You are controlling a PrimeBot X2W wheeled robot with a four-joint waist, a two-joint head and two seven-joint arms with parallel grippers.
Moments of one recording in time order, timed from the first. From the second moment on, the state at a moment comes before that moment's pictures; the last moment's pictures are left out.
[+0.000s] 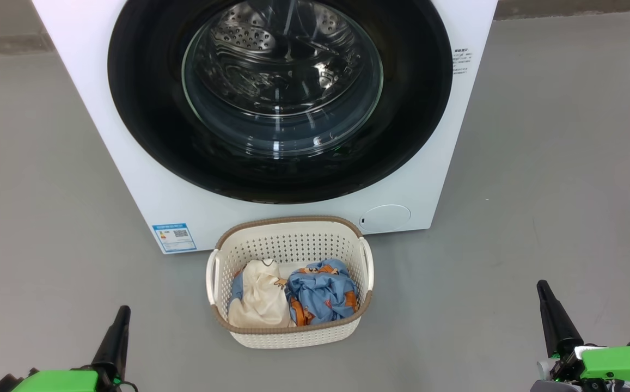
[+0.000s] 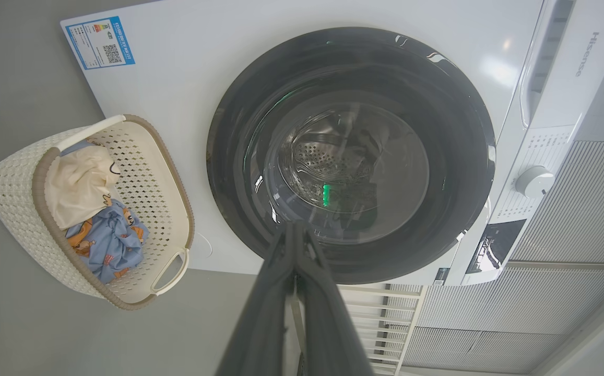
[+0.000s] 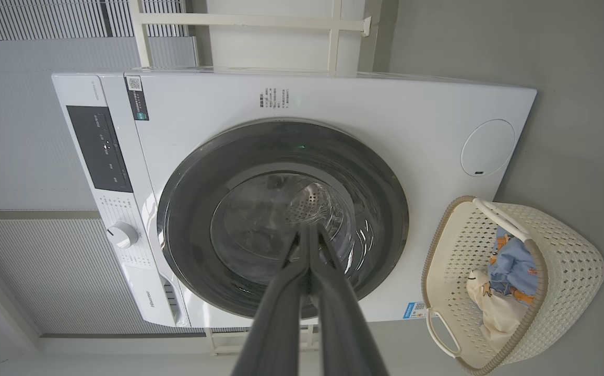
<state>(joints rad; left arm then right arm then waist) -0.07 0.04 0.08 0.27 -1.60 -0.12 0.11 -0.06 -0.05 -0.14 0.27 1.61 0.13 0.11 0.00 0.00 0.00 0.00</state>
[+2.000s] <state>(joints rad) -0.07 0.04 0.08 0.27 -1.60 -0.12 0.11 -0.06 -0.05 -0.14 0.27 1.61 0.13 0.11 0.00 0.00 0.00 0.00</state>
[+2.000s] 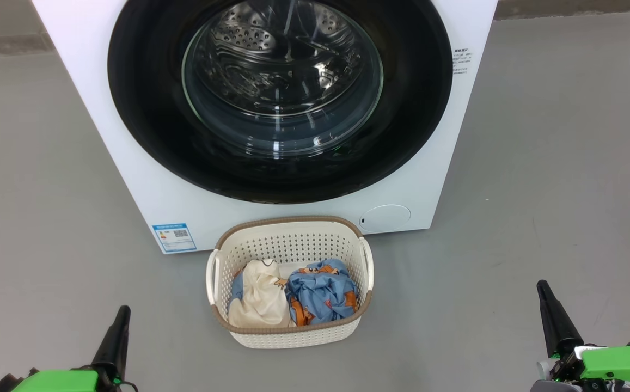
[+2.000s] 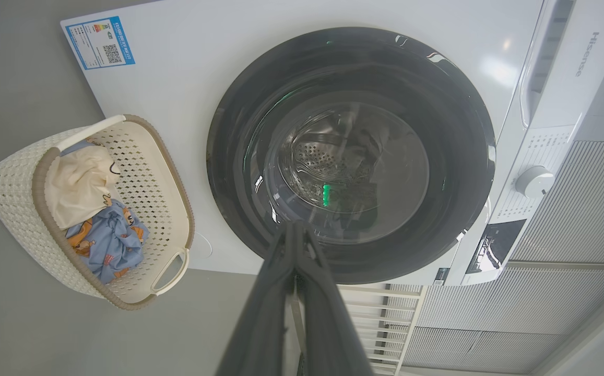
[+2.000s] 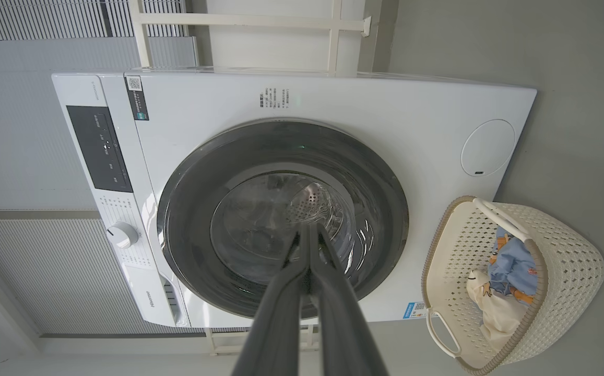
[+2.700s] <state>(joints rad) -0.03 0.02 0.07 0.32 -1.60 -0.12 0.11 -0.04 -0.04 -0.14 0.33 1.60 0.13 0.10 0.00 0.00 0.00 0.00</state>
